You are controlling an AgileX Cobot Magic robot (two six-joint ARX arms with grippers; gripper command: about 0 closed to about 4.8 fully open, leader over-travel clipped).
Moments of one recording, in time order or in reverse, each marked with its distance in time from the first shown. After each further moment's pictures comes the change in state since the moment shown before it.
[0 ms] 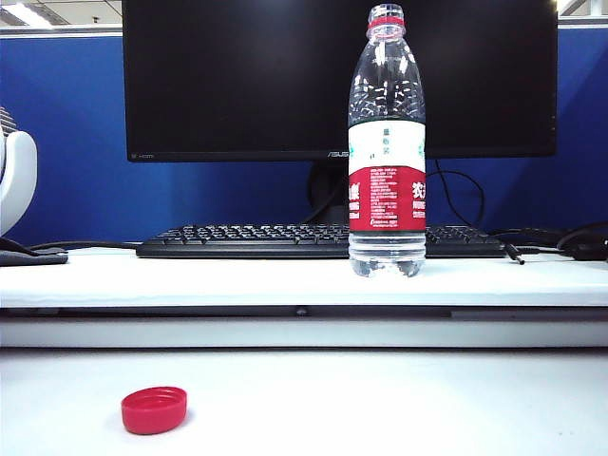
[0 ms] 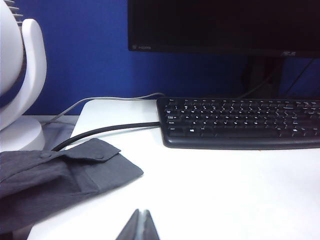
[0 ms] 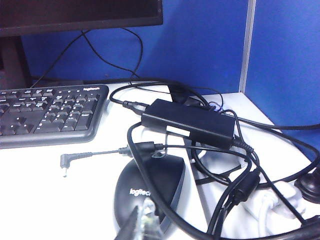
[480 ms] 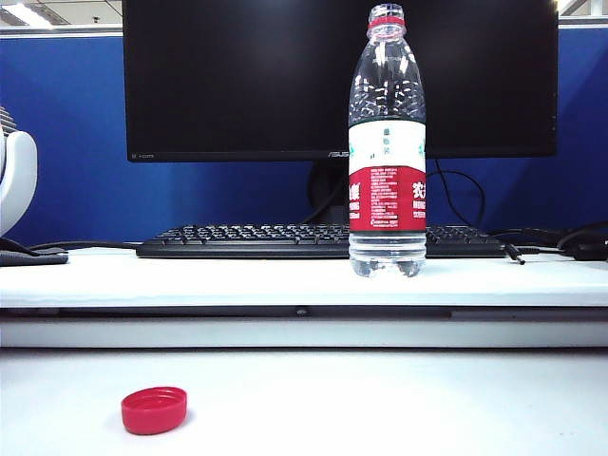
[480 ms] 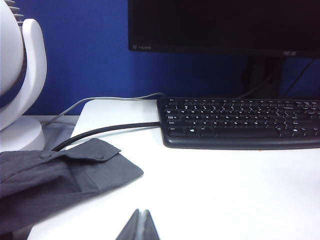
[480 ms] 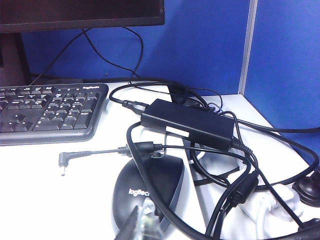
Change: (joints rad) left arm 0.000 0.000 0.000 0.000 0.000 0.000; right arm 0.000 0.000 0.000 0.001 0.000 -0.023
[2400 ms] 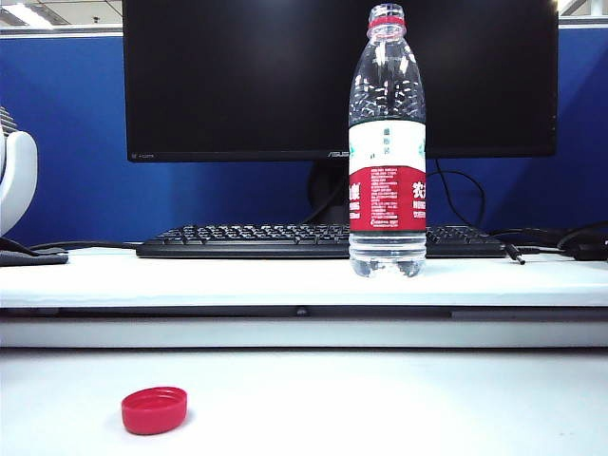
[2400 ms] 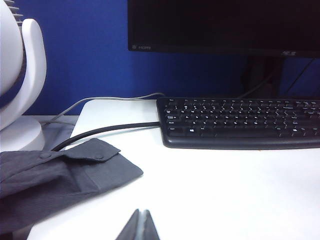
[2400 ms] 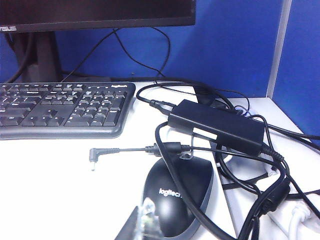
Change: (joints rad) left arm 0.000 0.000 0.000 0.000 0.000 0.000; right arm 0.015 0.000 0.000 0.003 -0.077 -0.004
